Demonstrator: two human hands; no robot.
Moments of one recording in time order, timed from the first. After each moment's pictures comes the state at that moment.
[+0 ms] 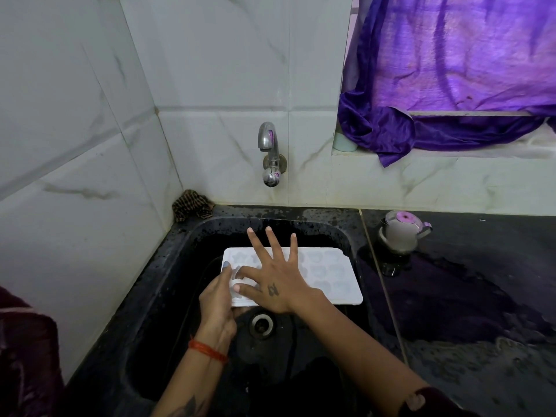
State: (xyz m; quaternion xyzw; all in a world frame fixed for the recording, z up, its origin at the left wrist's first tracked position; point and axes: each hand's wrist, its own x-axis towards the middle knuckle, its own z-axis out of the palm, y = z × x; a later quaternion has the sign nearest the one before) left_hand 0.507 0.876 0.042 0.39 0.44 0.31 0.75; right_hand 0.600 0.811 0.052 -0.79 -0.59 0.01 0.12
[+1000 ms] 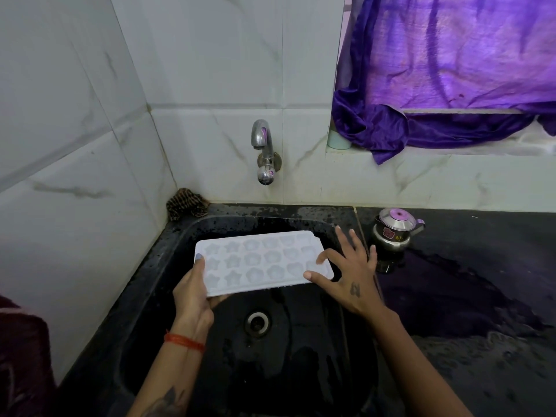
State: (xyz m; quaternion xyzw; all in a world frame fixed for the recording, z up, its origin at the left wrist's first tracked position) left_hand 0.503 0.900 0.050 0.38 0.47 0.35 0.71; right_hand 0.667 0.710 0.027 -0.86 -0.38 -0.05 0.32
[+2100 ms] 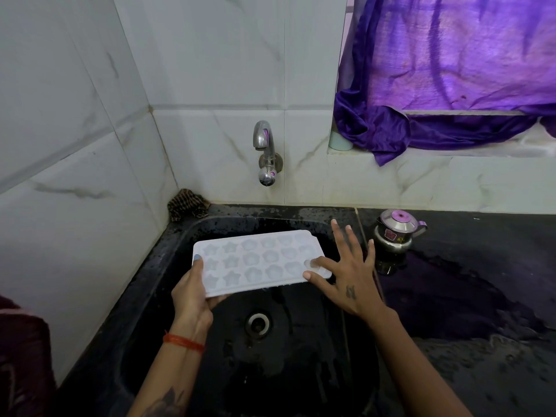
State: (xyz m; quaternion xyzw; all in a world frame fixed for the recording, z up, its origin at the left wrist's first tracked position) left_hand 0.502 0.904 0.050 0.37 0.48 0.36 0.71; right_hand 0.671 0.718 0.019 -0.85 -0.44 -0.16 0.26
